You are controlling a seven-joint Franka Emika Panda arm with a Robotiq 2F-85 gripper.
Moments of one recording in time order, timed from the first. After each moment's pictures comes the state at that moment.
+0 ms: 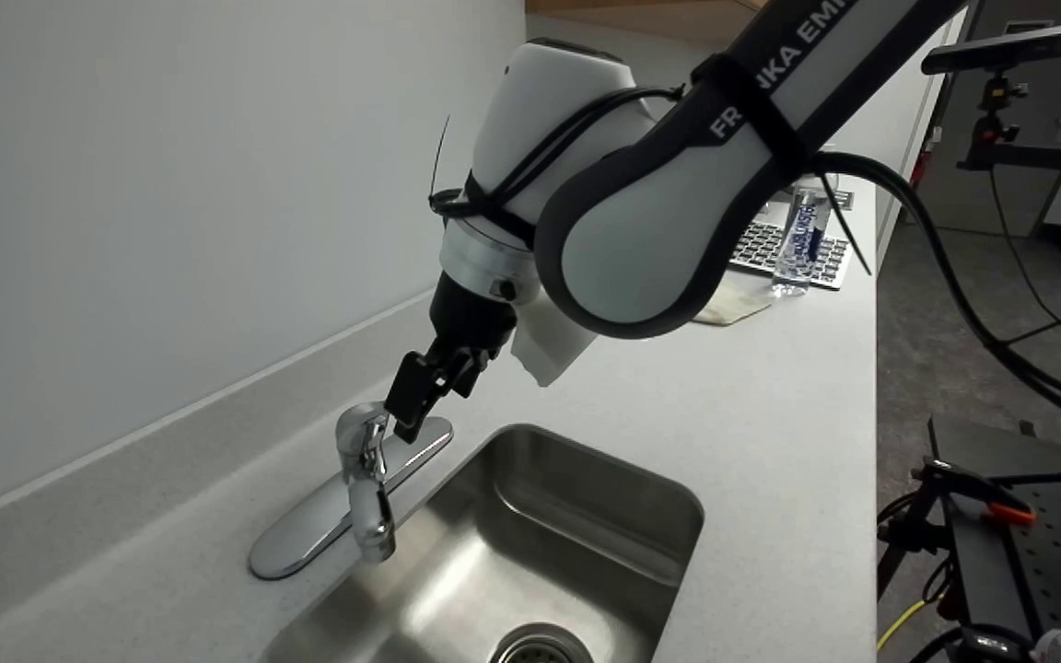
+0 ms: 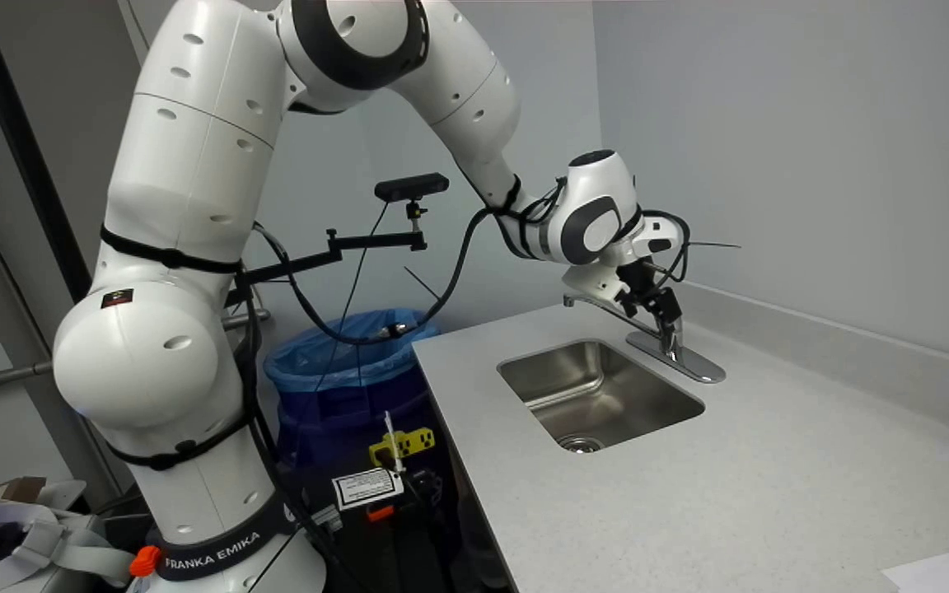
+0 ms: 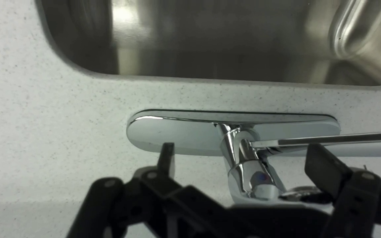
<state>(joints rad) 0.27 0.53 0.00 -1.95 0.02 2.89 0.17</state>
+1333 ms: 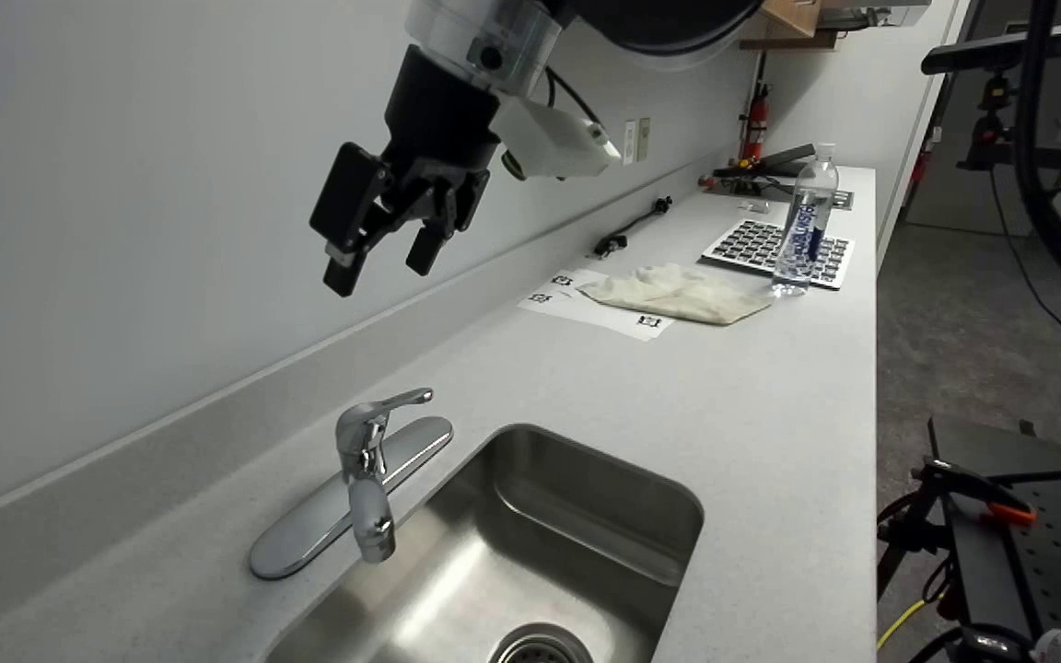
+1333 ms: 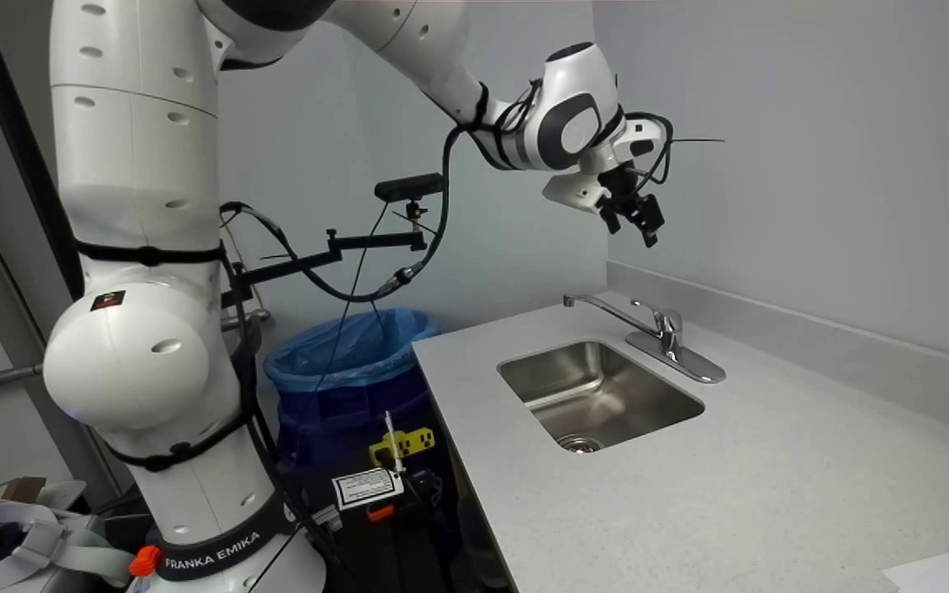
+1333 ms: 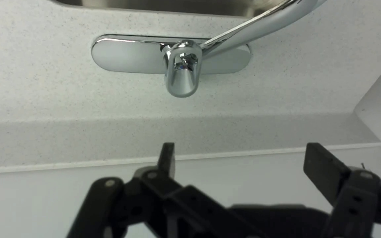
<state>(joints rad) 0.22 0.28 0.11 -1.92 0.08 2.70 0.16</state>
